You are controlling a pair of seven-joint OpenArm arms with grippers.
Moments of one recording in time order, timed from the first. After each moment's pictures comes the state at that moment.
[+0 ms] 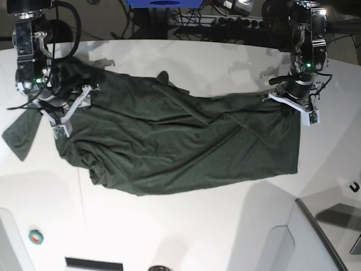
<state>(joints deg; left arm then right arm) 17.4 -15.7 -11.5 84.4 -21.4 -0.5 22.1 -11.9 12.7 1.7 89.4 12.1 11.0 -48.0</state>
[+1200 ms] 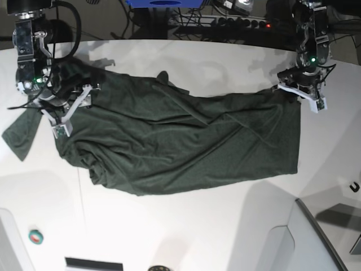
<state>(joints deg) 17.0 -15.7 -15.6 75.3 -21.1 -0.5 21.3 -11.9 12.7 1.7 89.1 12.3 11.0 -47.9</state>
